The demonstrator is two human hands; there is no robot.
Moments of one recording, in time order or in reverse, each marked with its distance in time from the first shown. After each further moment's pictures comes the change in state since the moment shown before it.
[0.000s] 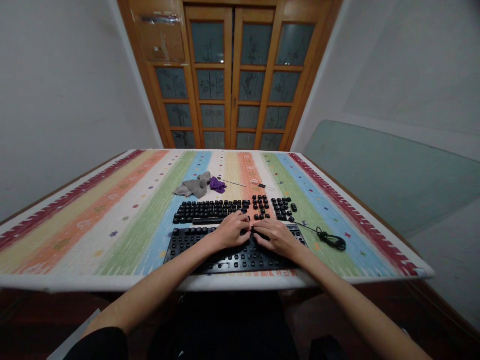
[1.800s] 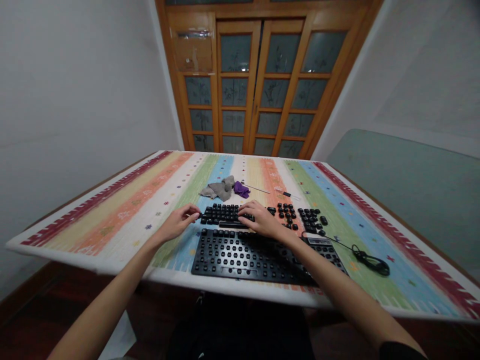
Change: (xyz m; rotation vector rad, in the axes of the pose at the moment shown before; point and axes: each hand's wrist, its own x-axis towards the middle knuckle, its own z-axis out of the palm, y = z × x) left_hand -0.156 -0.088 -0.133 -0.405 0.248 -0.609; right_hand 0.128 -0.015 0.042 0.251 0.013 -0.043
